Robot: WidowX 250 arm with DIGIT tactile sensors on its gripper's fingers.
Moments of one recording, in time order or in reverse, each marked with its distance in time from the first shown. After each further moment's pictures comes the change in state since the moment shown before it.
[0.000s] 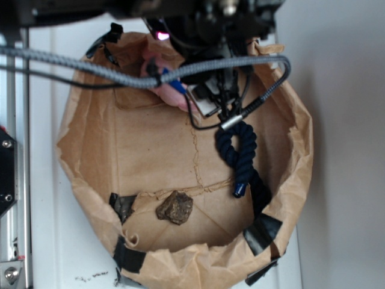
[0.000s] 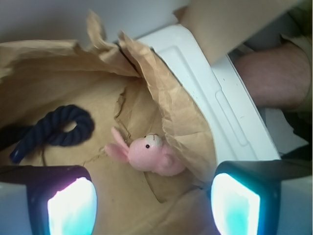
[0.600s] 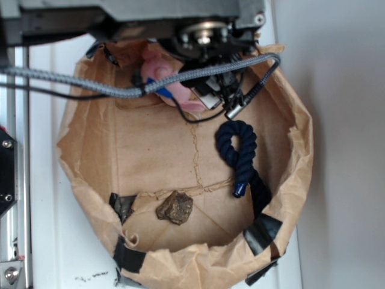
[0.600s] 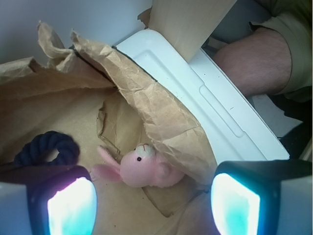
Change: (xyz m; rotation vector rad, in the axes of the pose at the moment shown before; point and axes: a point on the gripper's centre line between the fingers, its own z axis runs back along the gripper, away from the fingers) arm -0.001 0.006 -0.008 0.031 -0.051 0.177
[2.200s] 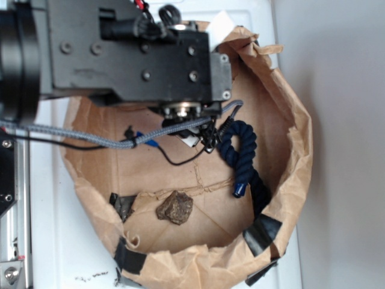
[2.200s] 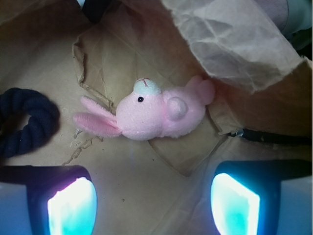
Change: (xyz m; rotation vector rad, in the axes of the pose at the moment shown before) arm -0.043 -0.012 -0.039 0.033 0.115 0.144
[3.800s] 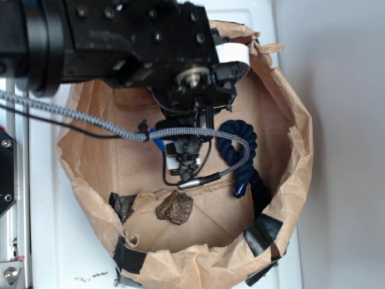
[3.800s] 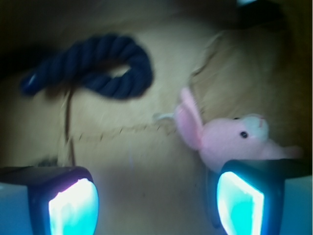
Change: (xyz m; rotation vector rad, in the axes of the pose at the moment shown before) arm 0.000 -0.021 -0.007 -0.222 0.035 -0.766
